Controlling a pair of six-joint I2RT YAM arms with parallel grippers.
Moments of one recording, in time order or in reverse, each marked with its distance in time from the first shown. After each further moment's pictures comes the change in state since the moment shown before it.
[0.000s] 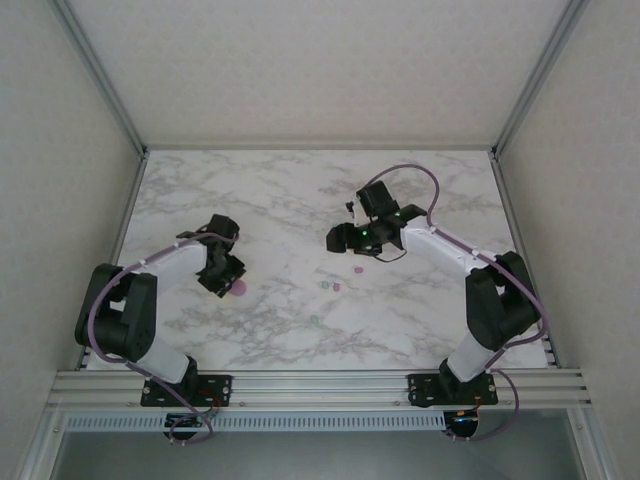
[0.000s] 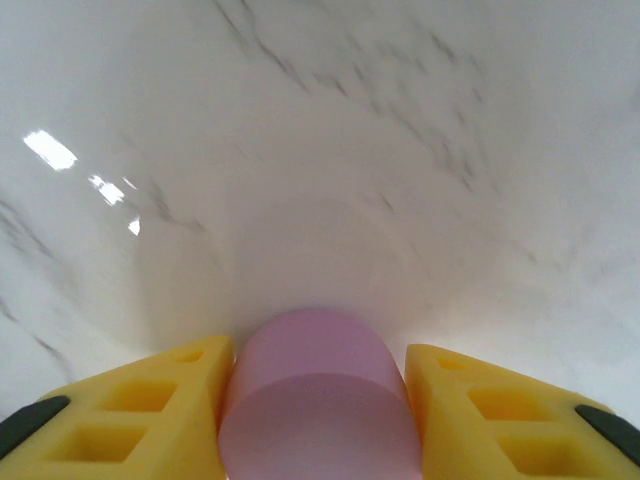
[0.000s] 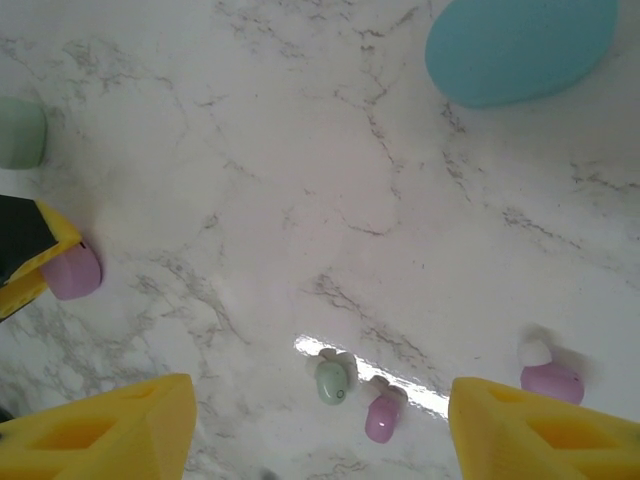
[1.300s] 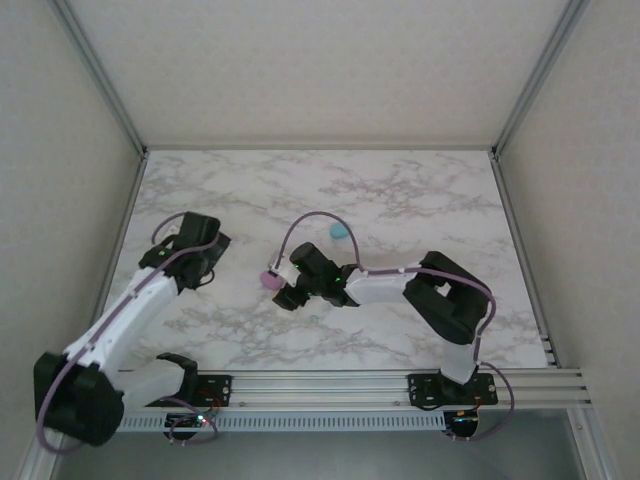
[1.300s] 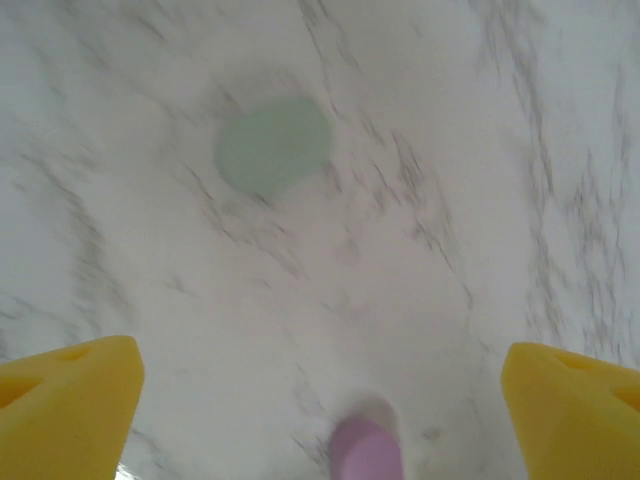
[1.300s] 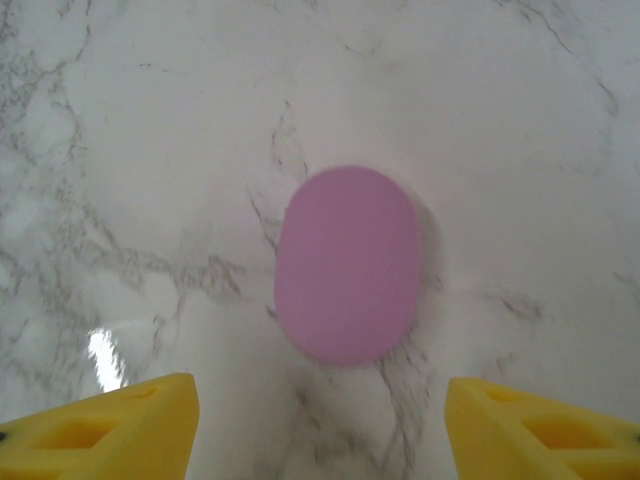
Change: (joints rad) left arm -0.011 -0.481 -0.010 -0.060 -0.328 -0.033; right arm 0.443 0.234 -0.172 0.682 0.228 -0.602
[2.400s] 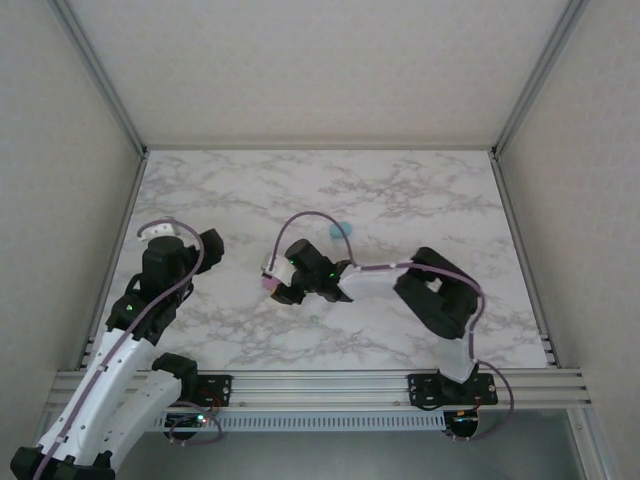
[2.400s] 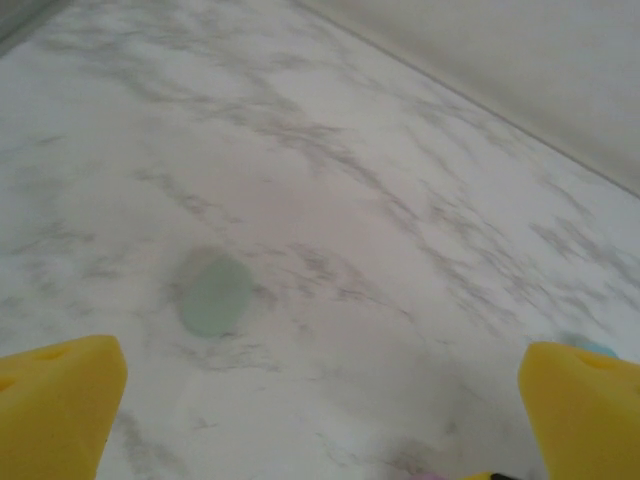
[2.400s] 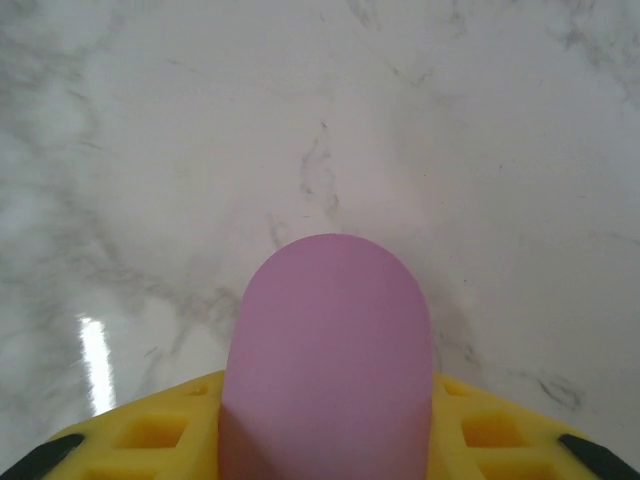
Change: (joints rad) left arm 0.013 -0.402 -0.148 0.238 0.070 0.636; right arm -0.025 0.002 0.035 -0.025 -0.106 -0.112
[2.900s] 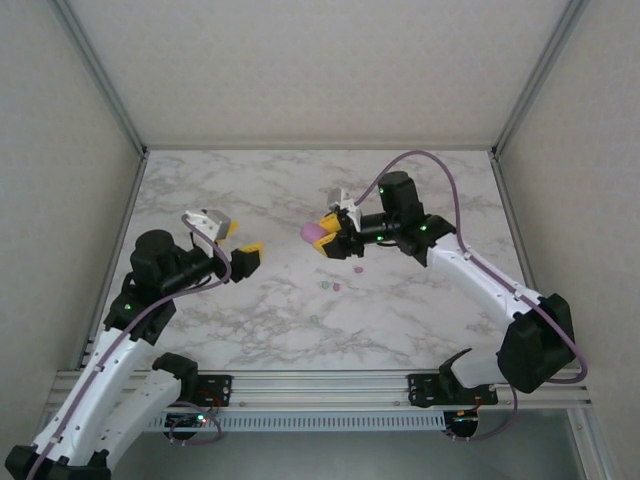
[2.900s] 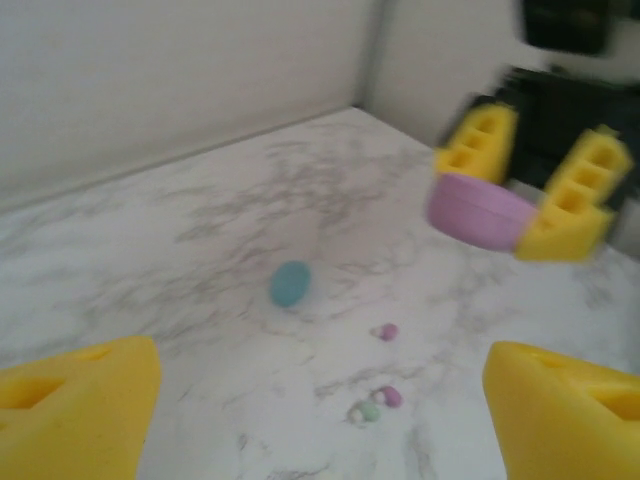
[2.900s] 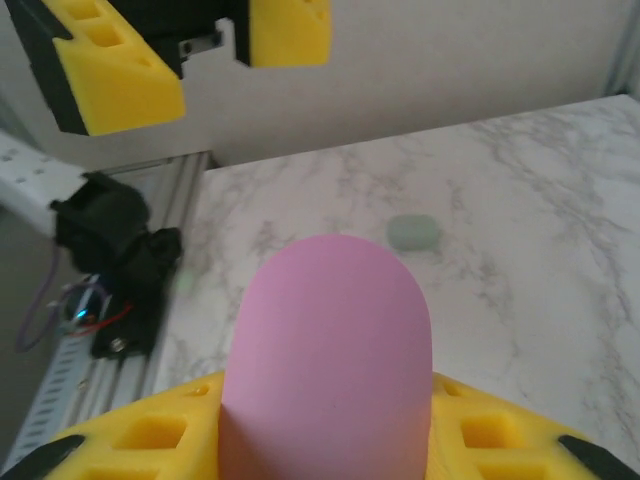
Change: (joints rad) left arm -0.057 0.034 0.078 0.230 0.778 0.572; right arm -0.415 -0.494 0.112 -0.438 -0.739 -0.116
